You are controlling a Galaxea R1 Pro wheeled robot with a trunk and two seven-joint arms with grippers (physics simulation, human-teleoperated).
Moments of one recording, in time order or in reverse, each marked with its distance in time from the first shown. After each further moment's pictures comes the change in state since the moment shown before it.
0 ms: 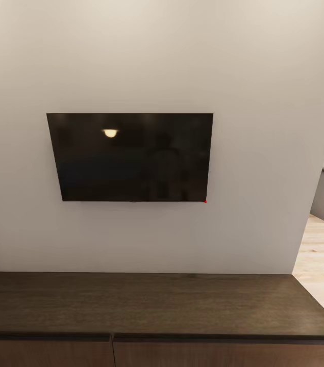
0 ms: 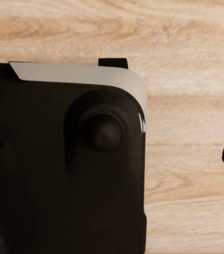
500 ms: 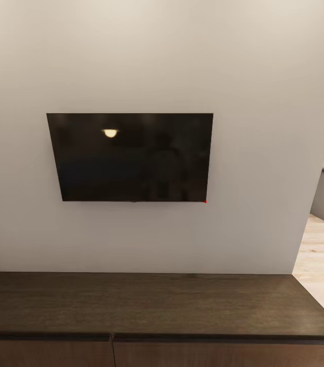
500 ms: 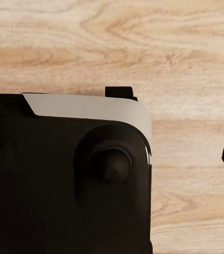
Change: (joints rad) left arm 0.000 -0.023 0.000 -0.079 0.001 0.000 0.000; right arm 0.000 0.010 0.000 -0.068 0.002 0.000 0.002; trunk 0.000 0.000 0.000
